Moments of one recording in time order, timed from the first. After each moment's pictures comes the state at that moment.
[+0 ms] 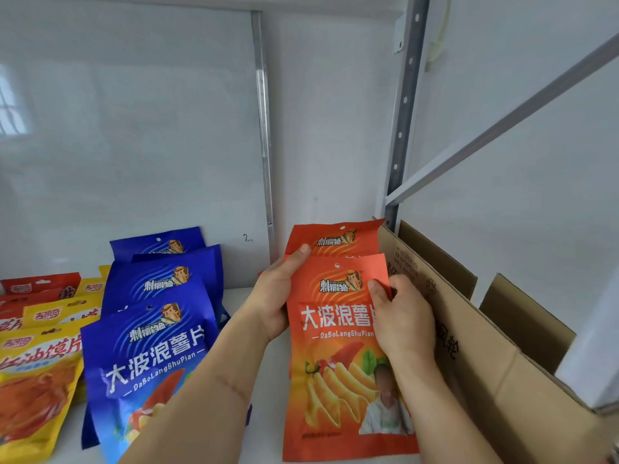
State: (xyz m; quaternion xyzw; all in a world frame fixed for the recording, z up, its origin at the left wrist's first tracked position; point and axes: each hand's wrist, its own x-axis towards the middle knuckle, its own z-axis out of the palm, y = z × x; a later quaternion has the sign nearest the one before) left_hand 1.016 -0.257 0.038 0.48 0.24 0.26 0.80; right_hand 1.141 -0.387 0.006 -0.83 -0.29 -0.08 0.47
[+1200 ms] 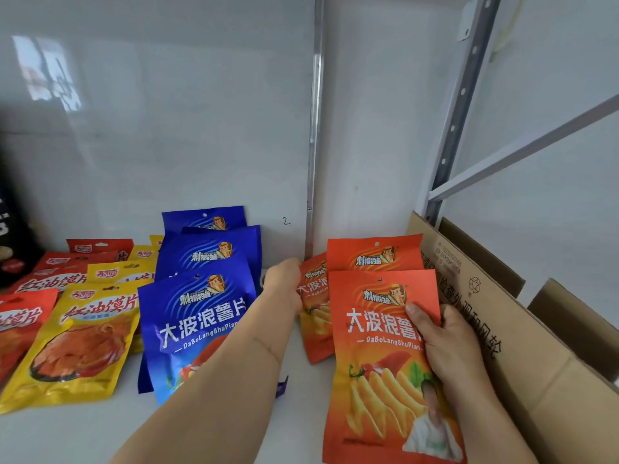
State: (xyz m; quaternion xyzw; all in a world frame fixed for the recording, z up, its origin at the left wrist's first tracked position) left_hand 1.001 -0.221 0.019 0.37 0.49 0.35 0.71; right_hand 1.148 -0.412 -0.032 -0.72 -0.28 0.15 0.62
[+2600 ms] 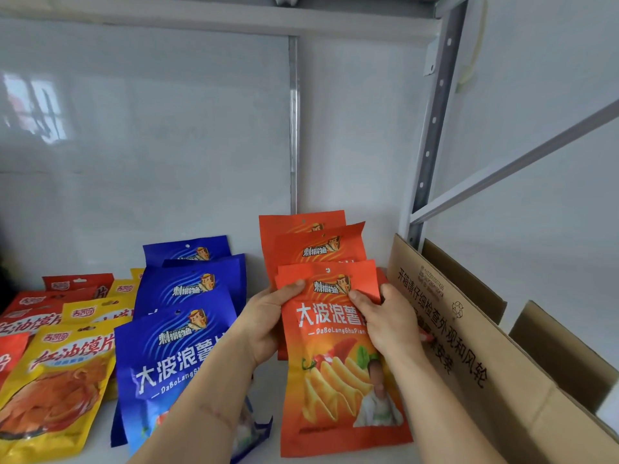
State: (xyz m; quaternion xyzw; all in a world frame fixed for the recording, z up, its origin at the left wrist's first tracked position) left_hand 0.972 -0.242 0.029 0.46 0.29 0.29 0.79; right_hand 1.138 -0.343 0.011 -0.77 -0.34 0.08 0.54
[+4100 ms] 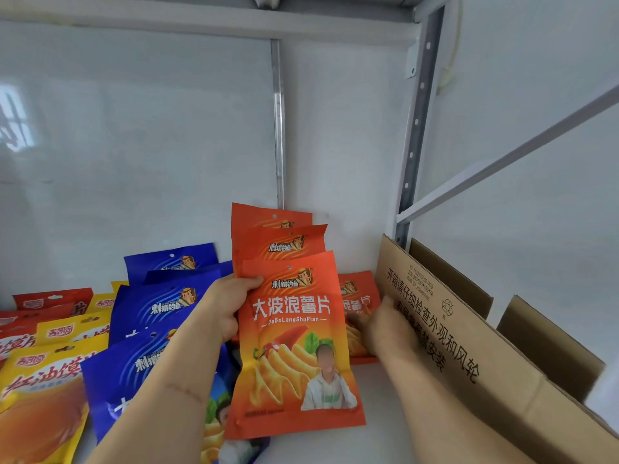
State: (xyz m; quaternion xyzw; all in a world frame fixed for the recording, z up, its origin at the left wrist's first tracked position) left_hand 0.960 -0.187 0.049 0.51 0.41 0.31 0.69; right_hand 1.166 -0.323 -0.017 -0.92 -0.25 0.03 0.30
